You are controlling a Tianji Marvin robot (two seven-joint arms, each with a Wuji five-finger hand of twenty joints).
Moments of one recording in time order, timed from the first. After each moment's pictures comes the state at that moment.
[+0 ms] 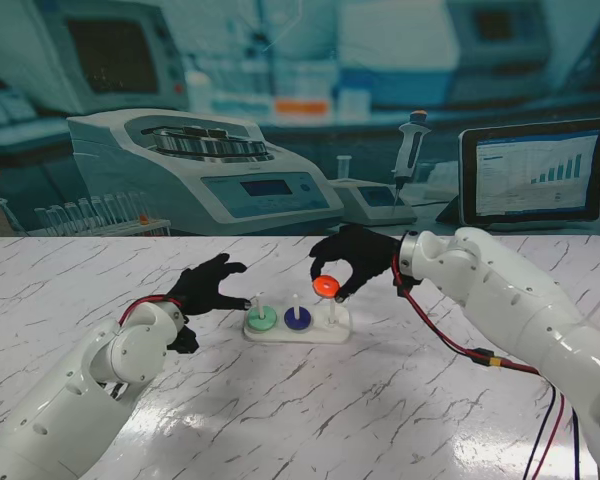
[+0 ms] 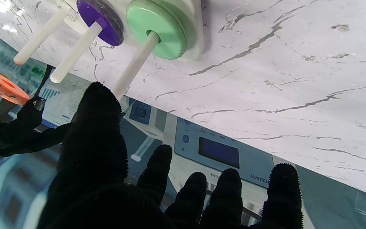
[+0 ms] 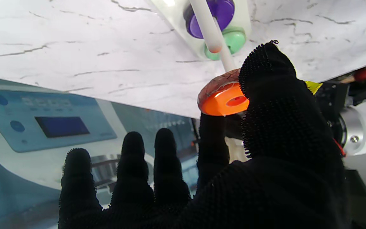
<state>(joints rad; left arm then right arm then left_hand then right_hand) 1.39 -1.08 -1.16 -1.47 0.59 0.02 -0.14 -0.75 -1.10 0.62 -0.93 -0.54 -0.67 0.15 0.96 -0.30 0.02 -0.02 0.40 0.26 0.12 0.47 0.21 0.34 0.04 0.27 0.16 0.32 0.11 0.33 -0.06 0.54 0.57 0.50 0.72 -0.57 0.37 -0.04 0.54 -0.17 0.55 0.43 0.39 0.05 0.34 0.26 0.34 0.05 0.27 0.35 0.02 0.30 0.38 0.70</state>
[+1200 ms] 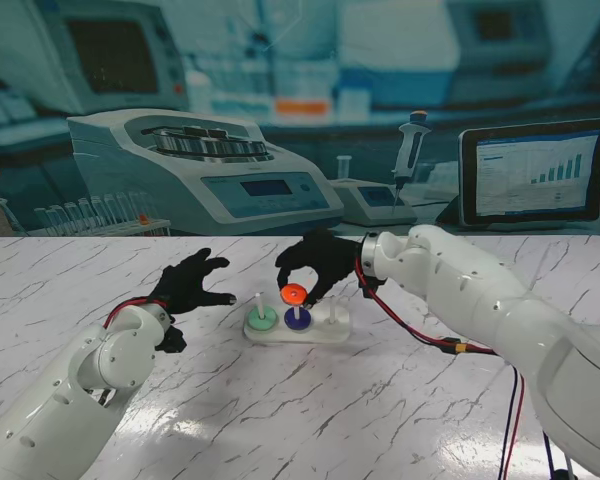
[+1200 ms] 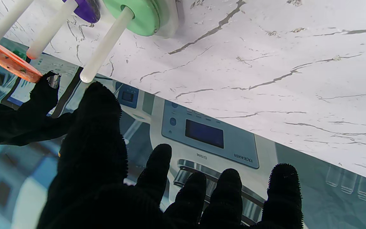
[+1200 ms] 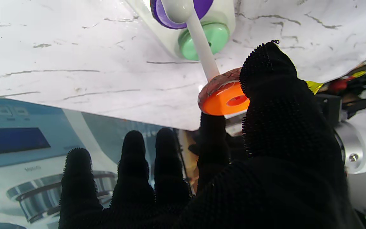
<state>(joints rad) 1.44 -1.08 -1.23 -1.51 0.63 0.03 -0.09 -0.61 -1.26 0.37 -0.71 -0.45 -0.72 0.05 0.96 -0.30 0.02 -0.02 0.40 0.25 0.12 0.47 0.21 0.34 0.04 0.27 0.16 0.32 0.11 0.33 -0.06 0.54 0.57 0.50 0.72 -0.57 0.37 -0.04 0.54 -0.17 0.56 0.42 0.39 0.04 0.34 0.26 0.35 0.04 0.27 0.35 0.02 0.30 0.38 0.70</state>
